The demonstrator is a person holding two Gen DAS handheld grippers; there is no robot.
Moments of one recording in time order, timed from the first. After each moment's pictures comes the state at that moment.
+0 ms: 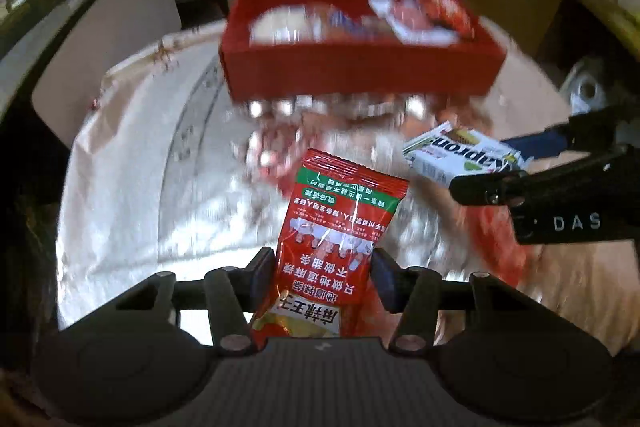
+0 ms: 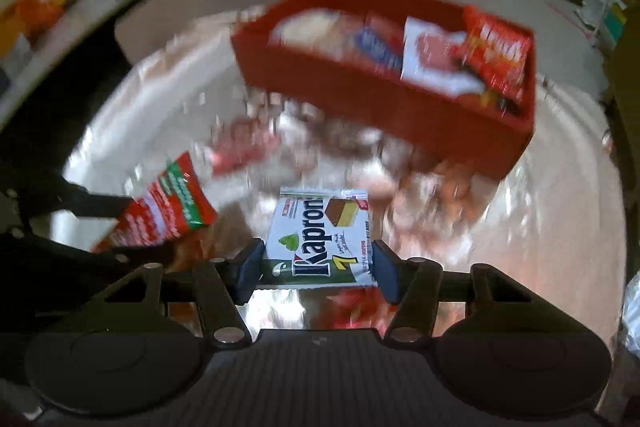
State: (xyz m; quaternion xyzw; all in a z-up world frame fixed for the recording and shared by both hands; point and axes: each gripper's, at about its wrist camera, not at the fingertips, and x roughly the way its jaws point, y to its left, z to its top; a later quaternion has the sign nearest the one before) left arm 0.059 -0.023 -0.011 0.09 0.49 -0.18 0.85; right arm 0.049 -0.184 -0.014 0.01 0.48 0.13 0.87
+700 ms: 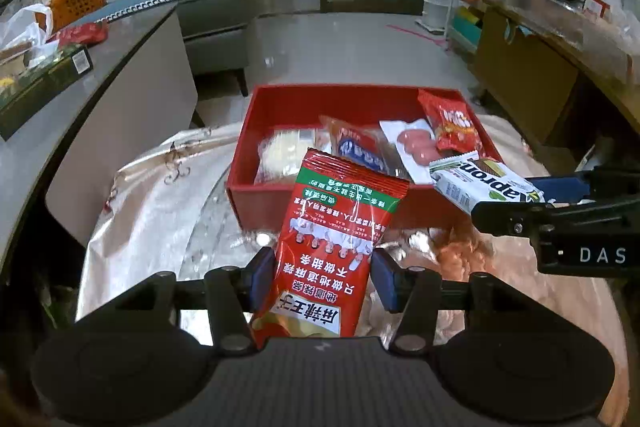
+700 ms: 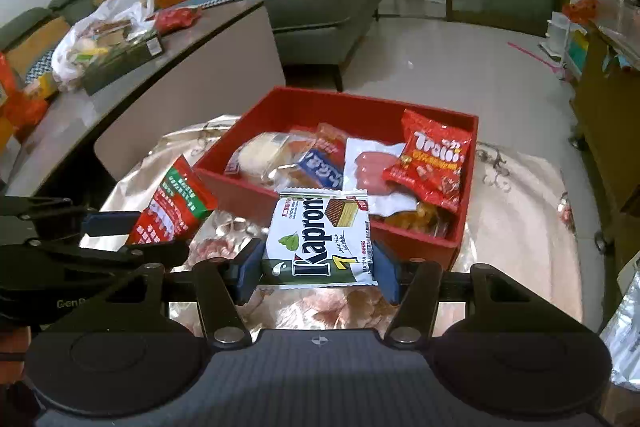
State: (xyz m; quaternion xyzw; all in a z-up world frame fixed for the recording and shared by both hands) left arm 0.110 -0.050 0.035 0.07 0.41 -0.16 0.90; right arm 0.081 -0.224 0.033 0.05 0.39 0.09 0.91
